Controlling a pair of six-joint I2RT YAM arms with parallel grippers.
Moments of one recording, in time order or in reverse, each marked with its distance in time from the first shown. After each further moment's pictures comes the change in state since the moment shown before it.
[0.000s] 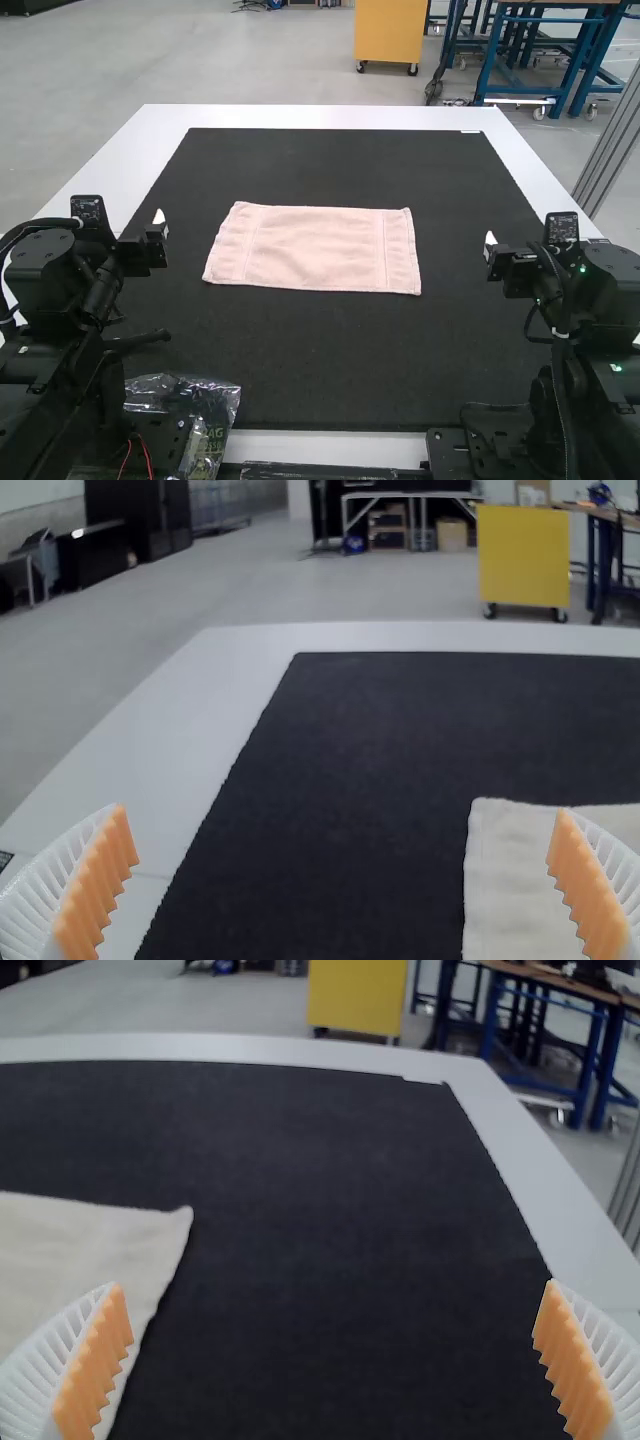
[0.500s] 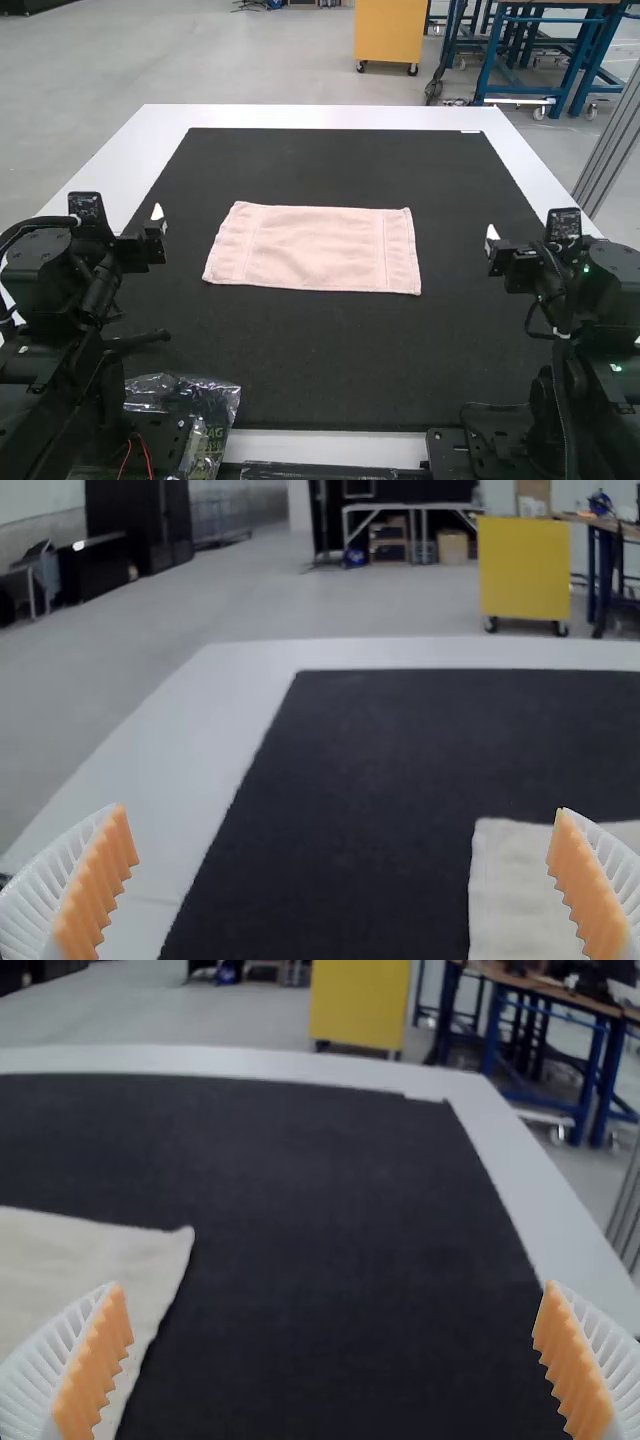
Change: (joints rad) left arm 0.000 0.000 0.000 0.065 0.000 0.045; right arm 0.000 0.000 0.000 0.075 -0.006 -0.033
